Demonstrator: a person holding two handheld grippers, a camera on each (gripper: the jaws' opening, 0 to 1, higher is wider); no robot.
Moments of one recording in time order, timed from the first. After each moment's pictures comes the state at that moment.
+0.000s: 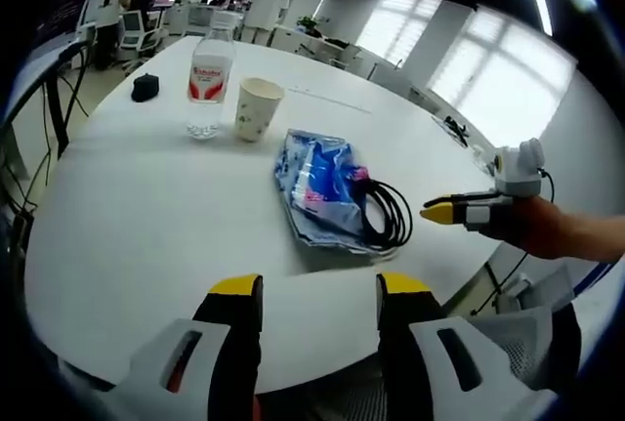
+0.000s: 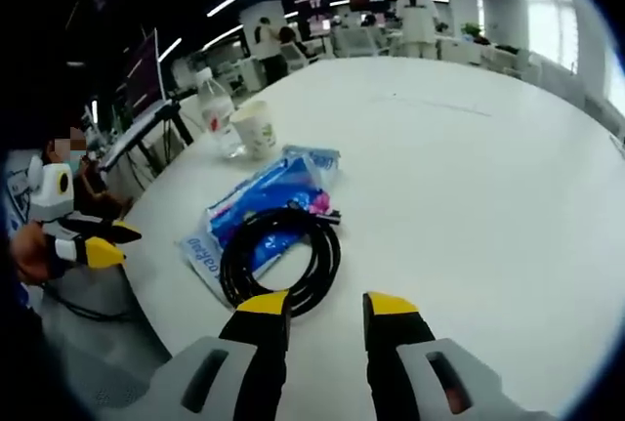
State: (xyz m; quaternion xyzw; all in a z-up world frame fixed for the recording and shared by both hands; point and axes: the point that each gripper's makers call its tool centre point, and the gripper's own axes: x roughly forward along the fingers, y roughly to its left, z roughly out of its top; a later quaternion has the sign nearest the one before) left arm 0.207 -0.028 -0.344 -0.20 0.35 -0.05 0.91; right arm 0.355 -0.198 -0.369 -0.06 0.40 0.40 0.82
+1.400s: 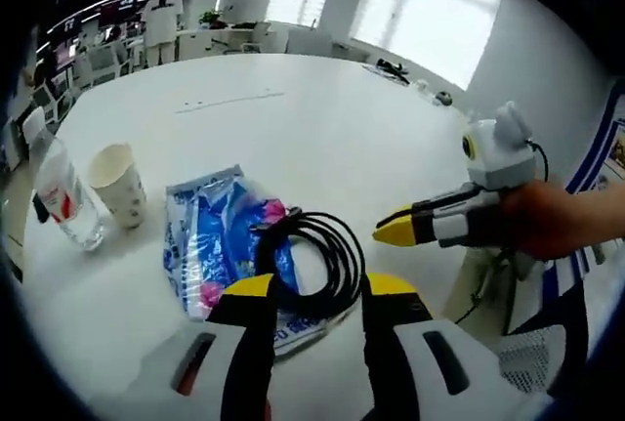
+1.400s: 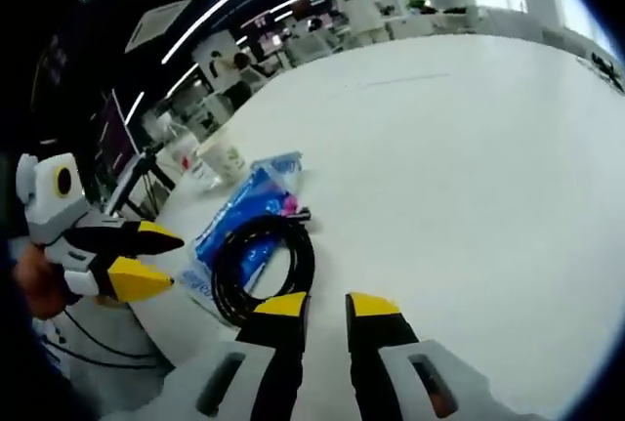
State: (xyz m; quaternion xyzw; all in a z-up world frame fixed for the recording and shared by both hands) left arm 0.316 -0.114 -0.338 -0.06 0.38 -0.20 0.90; right arm 0.363 -0.209 -0.386 0.07 0.43 0.34 0.83
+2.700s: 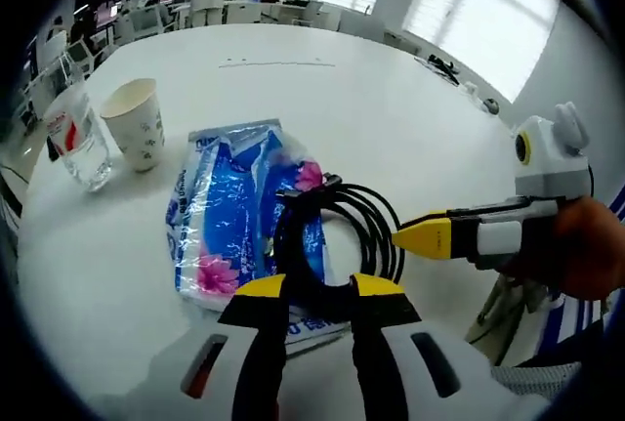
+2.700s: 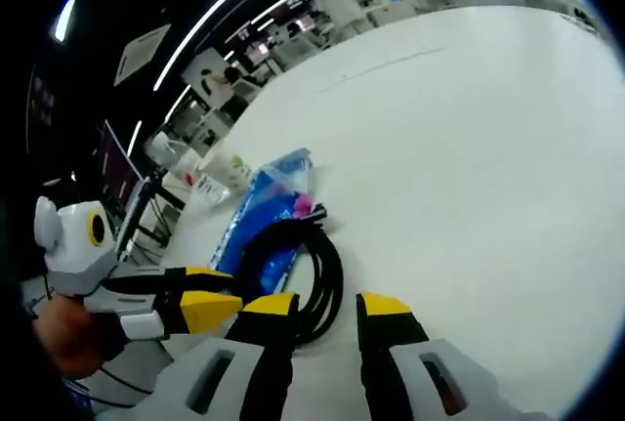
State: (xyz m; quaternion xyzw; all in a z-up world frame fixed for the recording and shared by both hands) left arm 0.313 -0.101 -0.385 -0.09 0.43 -0.11 0.89; right arm 0.352 -0.170 -0.397 0.12 0.46 0.35 0.81
